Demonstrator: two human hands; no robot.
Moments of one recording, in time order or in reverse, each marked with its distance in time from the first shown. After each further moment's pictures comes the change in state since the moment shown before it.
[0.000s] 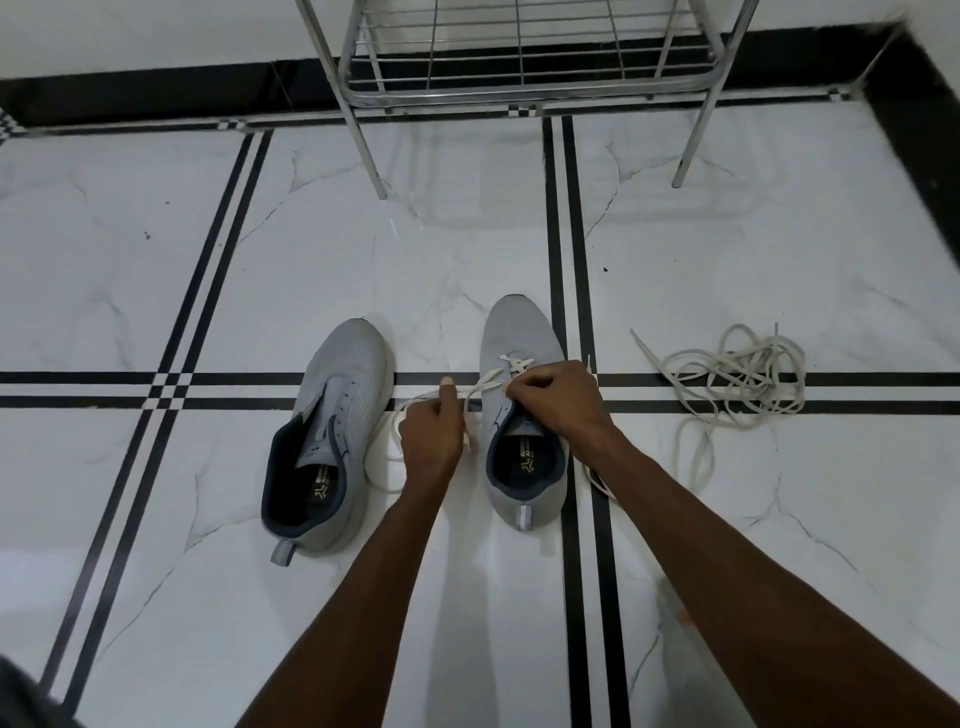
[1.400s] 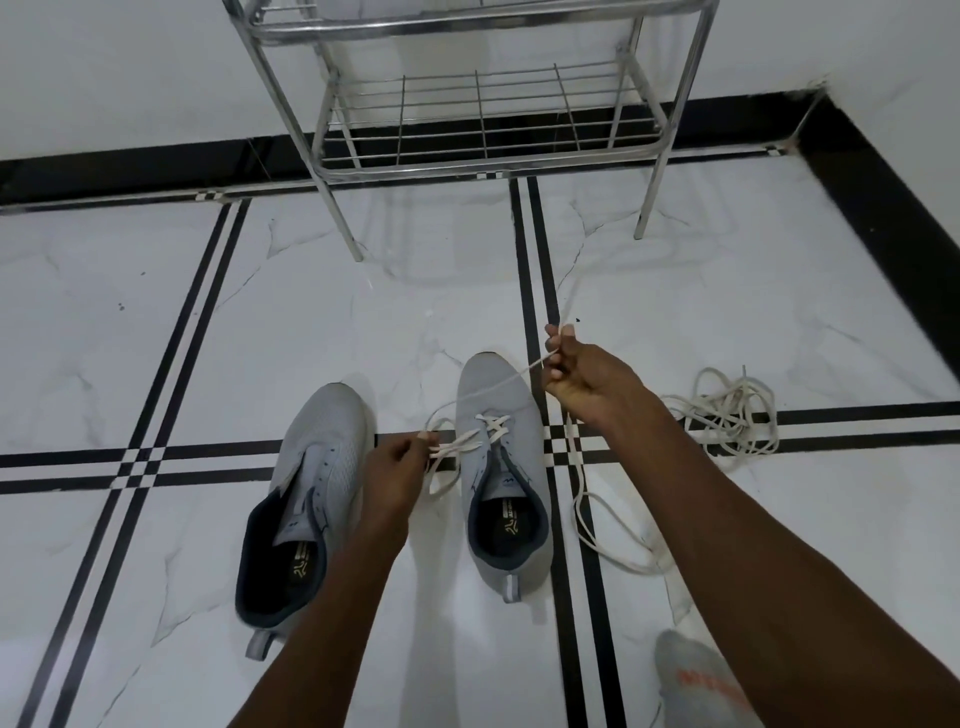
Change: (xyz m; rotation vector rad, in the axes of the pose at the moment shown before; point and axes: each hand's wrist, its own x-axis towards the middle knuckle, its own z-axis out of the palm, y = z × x) left_hand 0.028 0.007 -0.021 -0.255 -0.114 0.022; right_hand 0.074 -0.033 -0.060 1.275 -0.006 0.424
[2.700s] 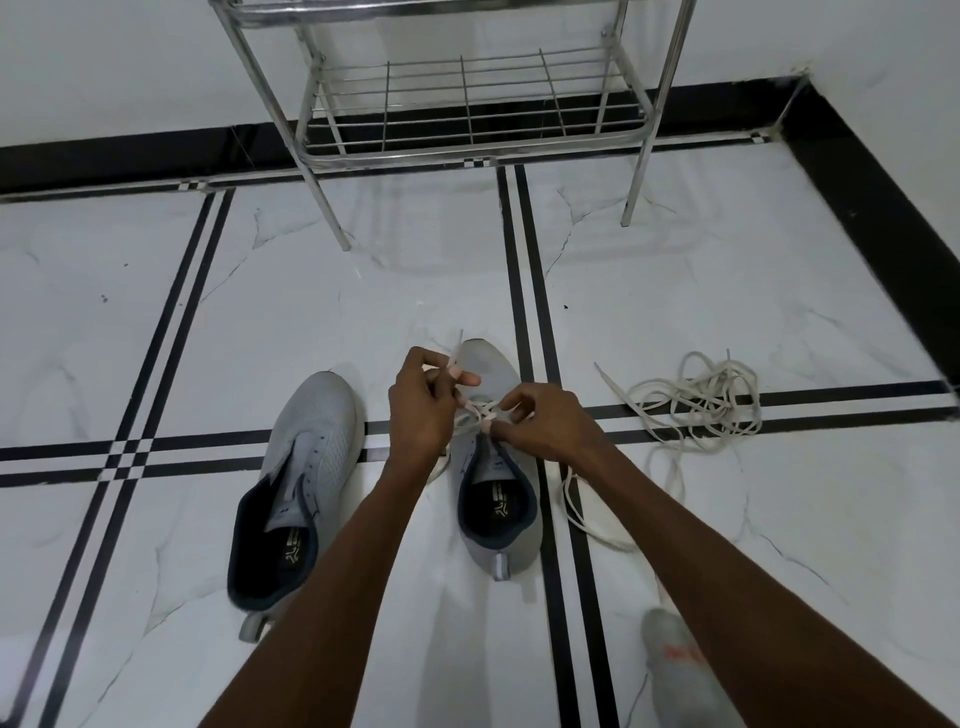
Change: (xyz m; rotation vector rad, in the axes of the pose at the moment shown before) left_hand 0.001 0.054 0.039 0.098 -0.094 0.403; right_hand -0.044 0.050 -0.025 -1.610 -0.033 -0.357
